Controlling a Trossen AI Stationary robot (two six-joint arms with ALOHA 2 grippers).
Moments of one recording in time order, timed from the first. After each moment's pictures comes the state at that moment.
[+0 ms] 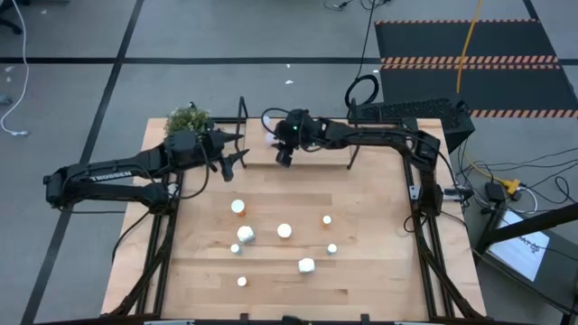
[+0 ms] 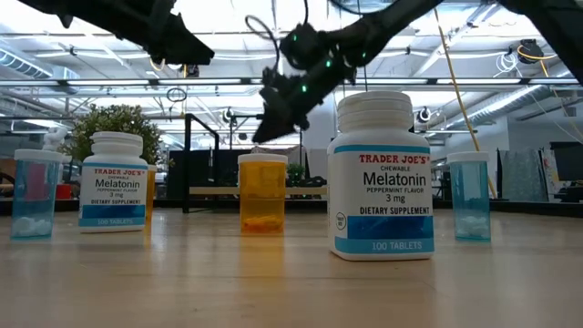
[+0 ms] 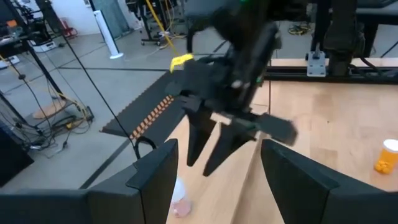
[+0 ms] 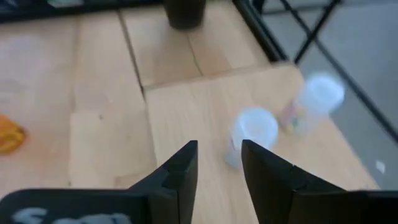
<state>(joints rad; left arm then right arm) 0.29 0.83 0.64 -0.03 -0.14 0.15 -0.37 1.98 1.49 -0.15 -0.05 -0.08</state>
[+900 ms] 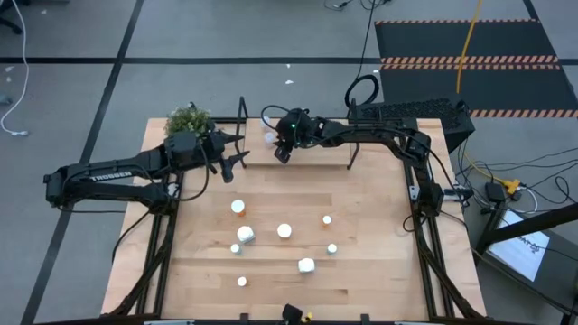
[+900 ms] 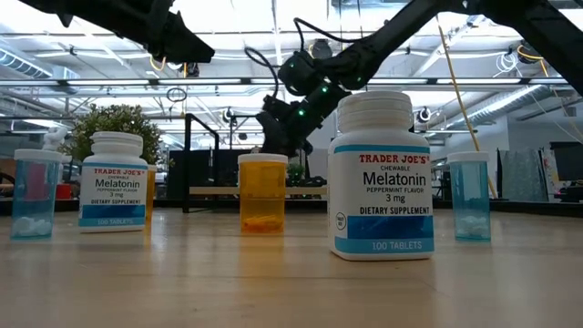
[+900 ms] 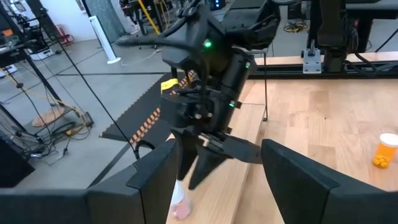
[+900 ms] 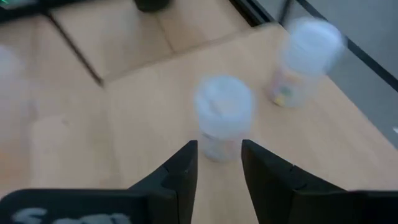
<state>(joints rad) 0.28 0.84 0.64 -0.03 -0.14 0.19 -0.42 2.08 1.49 -0.09 -0.07 0.04</state>
